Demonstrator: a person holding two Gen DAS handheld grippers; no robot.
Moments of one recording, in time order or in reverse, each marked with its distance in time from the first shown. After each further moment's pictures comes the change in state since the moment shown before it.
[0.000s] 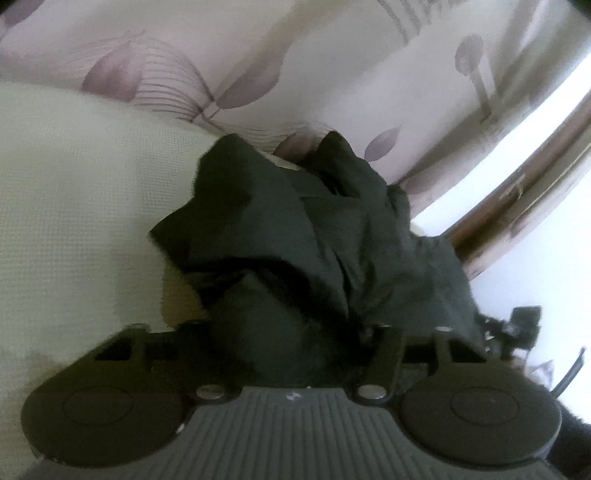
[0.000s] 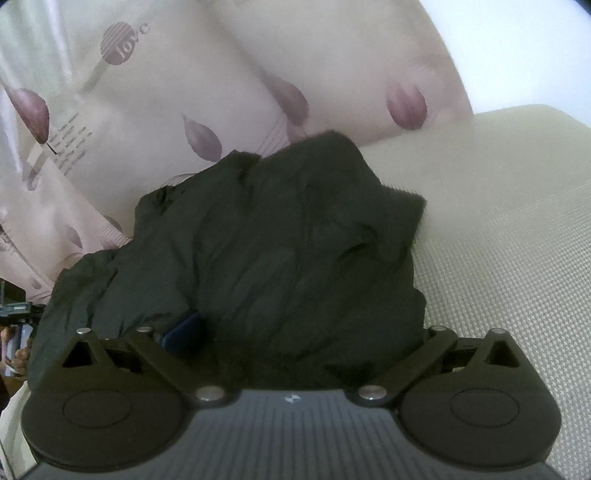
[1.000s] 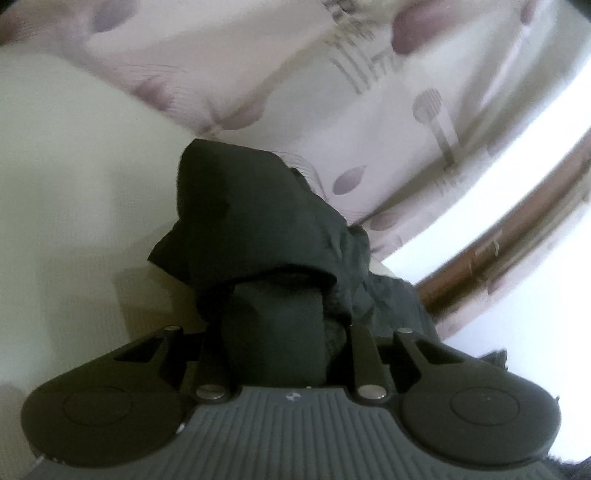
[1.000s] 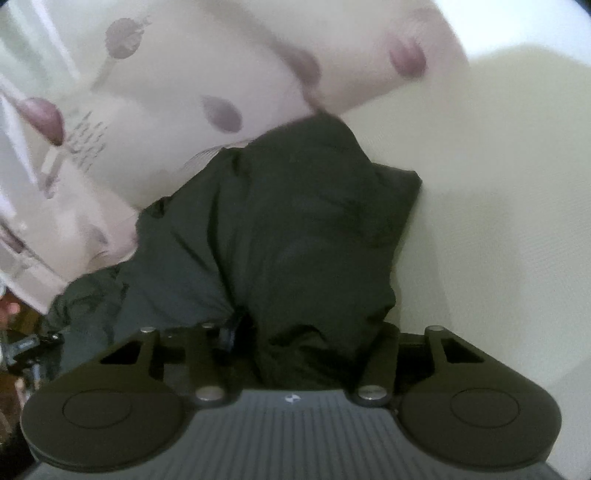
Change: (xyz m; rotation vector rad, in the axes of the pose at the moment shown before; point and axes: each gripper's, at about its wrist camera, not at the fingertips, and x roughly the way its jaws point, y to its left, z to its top) left arm -0.081 -0.045 -0.098 -0.135 -0.212 -0.005; right arm -0.020 0.045 -0.036 0.169 0.079 0.057
